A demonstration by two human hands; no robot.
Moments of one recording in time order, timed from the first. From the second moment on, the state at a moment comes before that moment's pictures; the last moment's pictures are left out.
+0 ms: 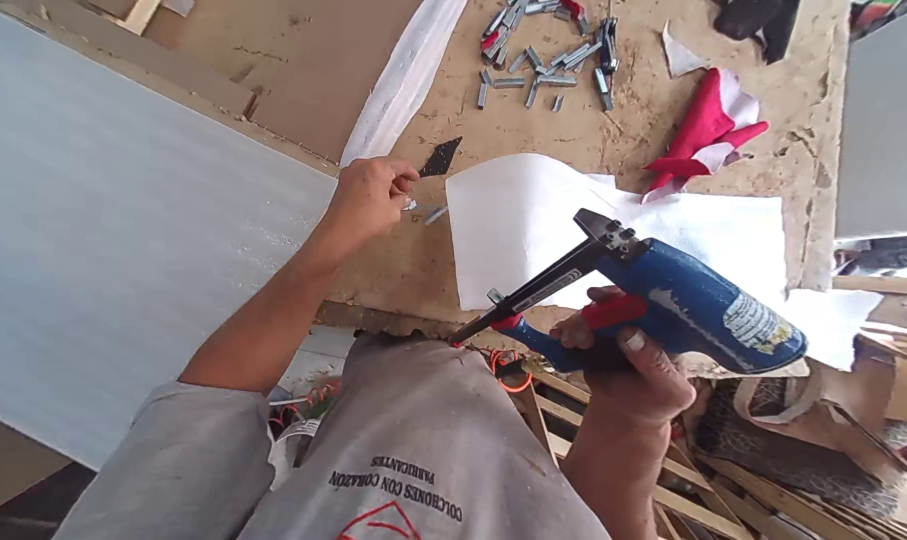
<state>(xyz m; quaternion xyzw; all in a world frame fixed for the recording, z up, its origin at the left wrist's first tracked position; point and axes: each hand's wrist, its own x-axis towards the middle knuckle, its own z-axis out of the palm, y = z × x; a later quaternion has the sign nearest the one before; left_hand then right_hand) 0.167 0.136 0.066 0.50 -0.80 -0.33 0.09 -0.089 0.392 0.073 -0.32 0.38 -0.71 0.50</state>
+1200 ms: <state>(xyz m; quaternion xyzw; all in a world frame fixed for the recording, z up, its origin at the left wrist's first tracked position) 0.169 0.282 -0.048 0.62 -0.73 -0.30 0.02 -0.124 0.444 0.066 -0.33 0.35 -0.72 0.51</state>
